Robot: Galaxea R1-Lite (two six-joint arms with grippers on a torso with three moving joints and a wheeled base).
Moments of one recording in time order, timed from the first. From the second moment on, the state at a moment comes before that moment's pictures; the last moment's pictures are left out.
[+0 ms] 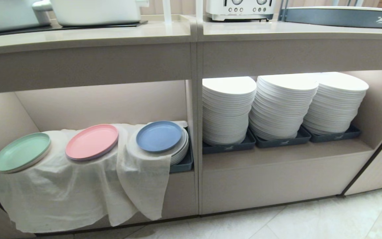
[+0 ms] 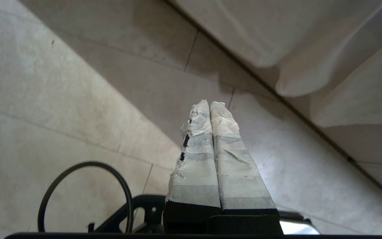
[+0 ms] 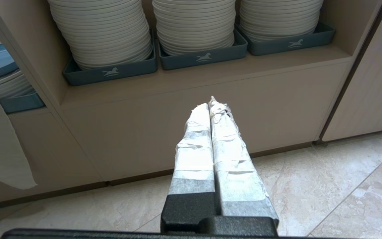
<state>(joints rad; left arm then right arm) -0.15 0.93 -0.29 0.33 0.65 -0.82 0.00 0.00 0.00 0.00 -0.05 0.08</state>
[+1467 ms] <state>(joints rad) 0.01 0.10 0.00 -0.01 0.02 -0.05 0.00 0.00 0.00 0.00 -0.06 0.08</state>
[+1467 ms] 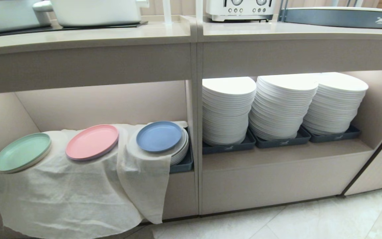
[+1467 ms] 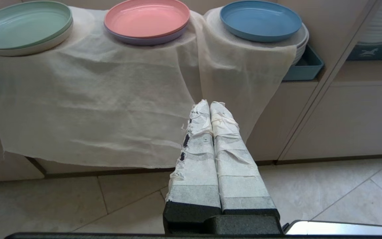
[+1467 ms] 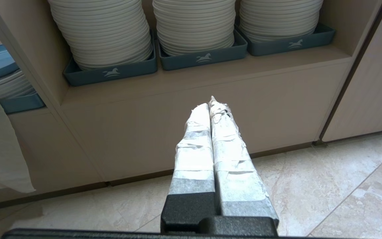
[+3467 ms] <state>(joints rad) 0.00 0.00 0.00 -0.01 0.02 -0.06 0.00 0.00 0.00 0.00 -0.05 0.08</state>
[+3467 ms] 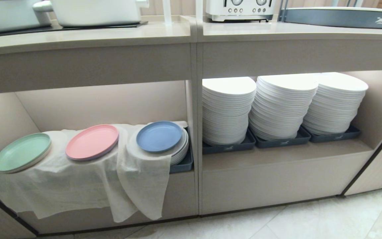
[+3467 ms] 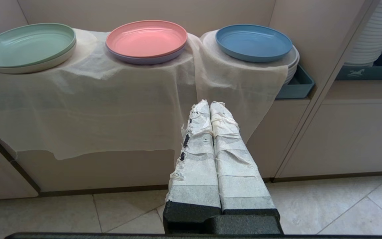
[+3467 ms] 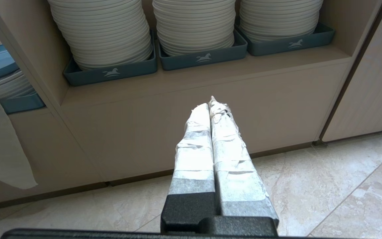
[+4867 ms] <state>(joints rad) 0.00 0.00 0.00 -0.01 0.02 -0.06 0.00 0.00 0.00 -0.01 -0.06 0.08</state>
